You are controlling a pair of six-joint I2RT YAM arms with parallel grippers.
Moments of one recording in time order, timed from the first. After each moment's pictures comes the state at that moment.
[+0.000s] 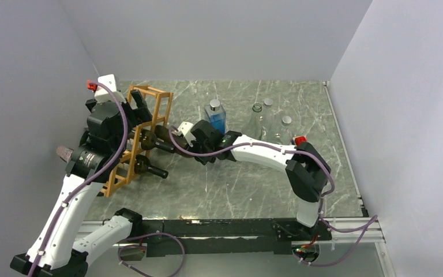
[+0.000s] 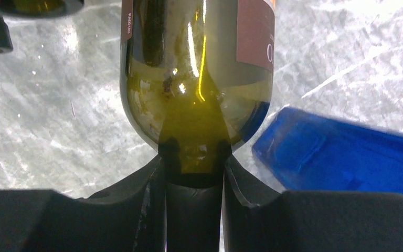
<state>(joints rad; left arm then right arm) -0.38 0.89 1.24 -0.54 -0.51 -0.28 0.98 1.83 1.36 -0.40 0.00 -0.10</state>
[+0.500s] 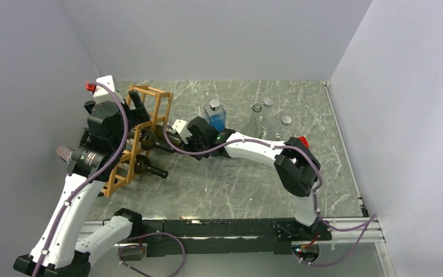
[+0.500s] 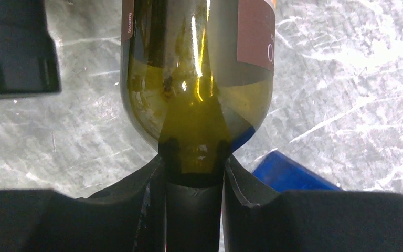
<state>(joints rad) -0.33 0.89 1.20 -0.53 -0.49 -0.29 0.96 1.93 1.43 -0.30 -0.05 -0.19</state>
